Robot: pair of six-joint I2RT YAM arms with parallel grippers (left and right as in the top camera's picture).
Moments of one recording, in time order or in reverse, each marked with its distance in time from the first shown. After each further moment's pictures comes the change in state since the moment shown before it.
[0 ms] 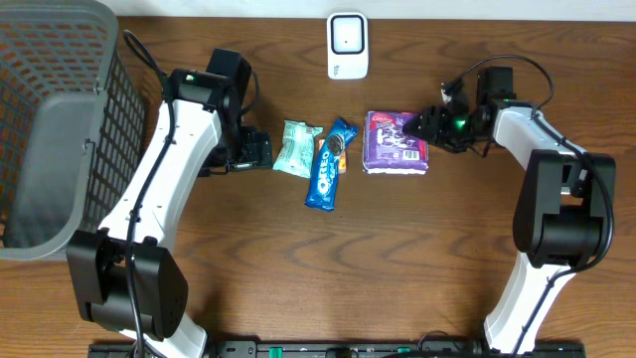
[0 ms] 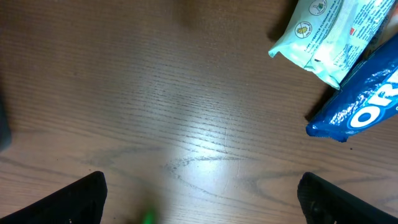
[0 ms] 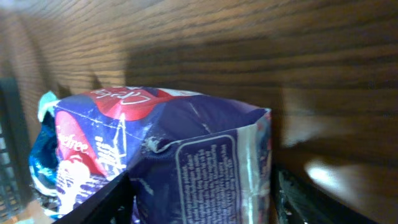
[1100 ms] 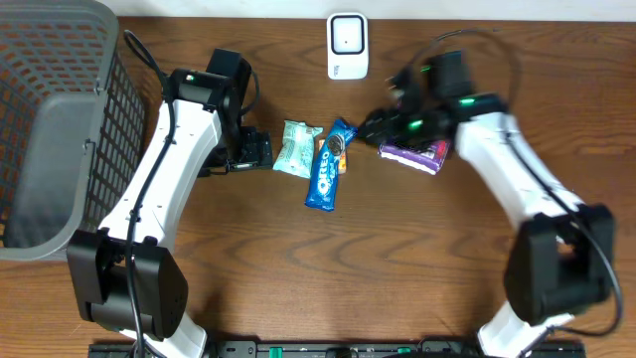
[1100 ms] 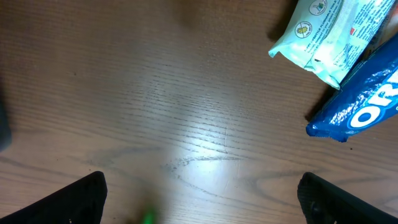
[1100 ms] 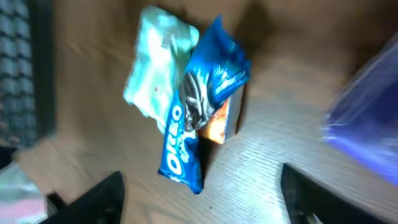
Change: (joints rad) left arm 0.000 0.000 0.000 0.000 0.000 0.000; right arm 0.325 -0.264 0.000 -0.177 0.138 0.082
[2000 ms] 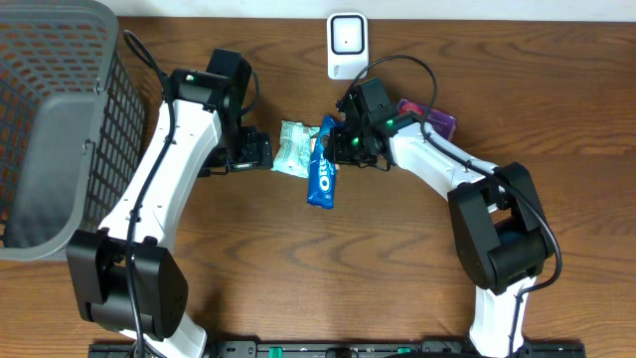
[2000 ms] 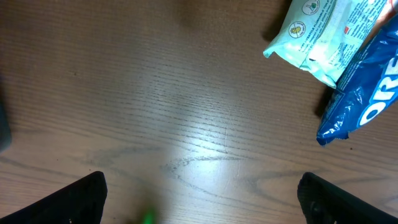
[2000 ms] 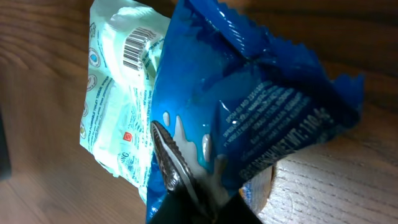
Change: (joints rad) left arm 0.000 0.000 0.000 0.000 0.000 0.000; right arm 0.178 0.208 0.000 0.256 0.130 0.195
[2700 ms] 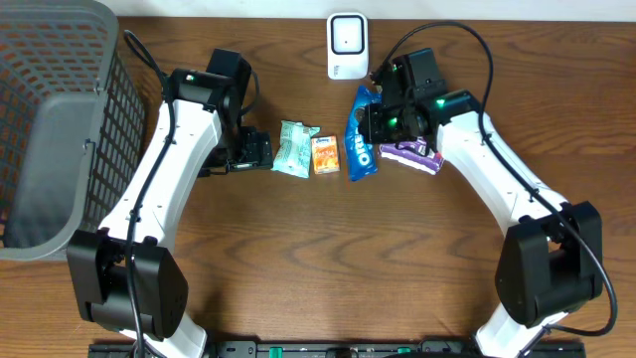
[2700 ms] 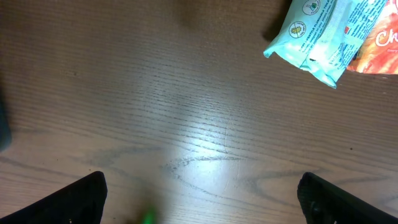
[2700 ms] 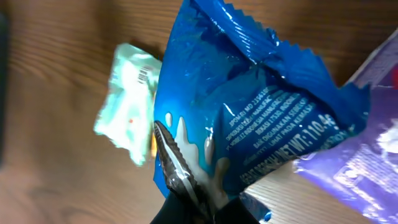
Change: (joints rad) left arm 0.000 0.000 0.000 0.000 0.000 0.000; right arm -0.116 -0.216 0.054 -0.226 0.089 -0.207
